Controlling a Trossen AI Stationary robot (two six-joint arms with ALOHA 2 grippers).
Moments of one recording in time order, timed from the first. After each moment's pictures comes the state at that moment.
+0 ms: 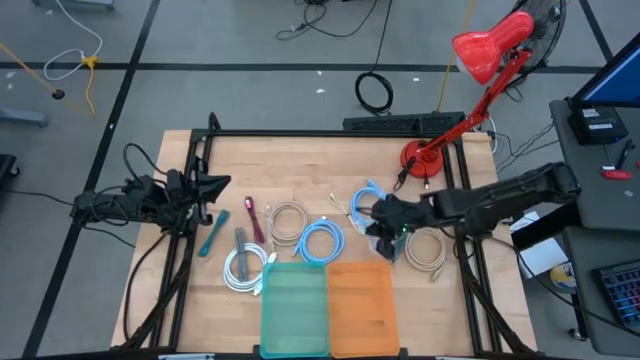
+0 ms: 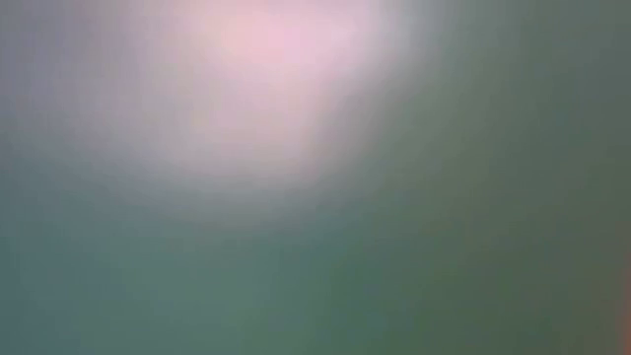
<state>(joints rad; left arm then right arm) -0.07 0.10 0.20 0.28 -0.29 0.07 0.18 1.22 0.82 -0.38 0.07 0.49</state>
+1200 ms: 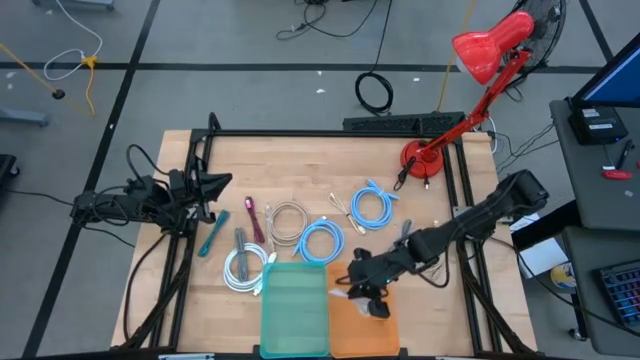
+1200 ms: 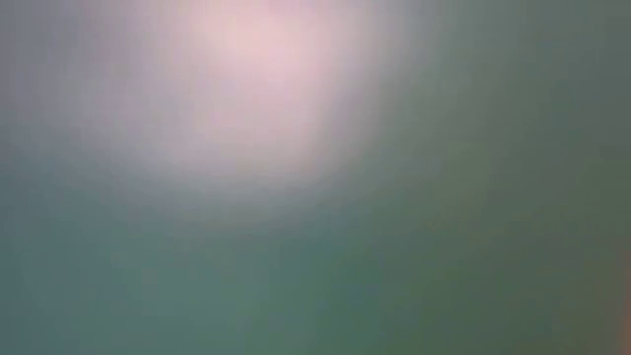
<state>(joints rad) -0.07 0.10 0.20 0.25 -0.34 0.10 0.46 1.60 1.09 -0.18 -0.10 0.46</state>
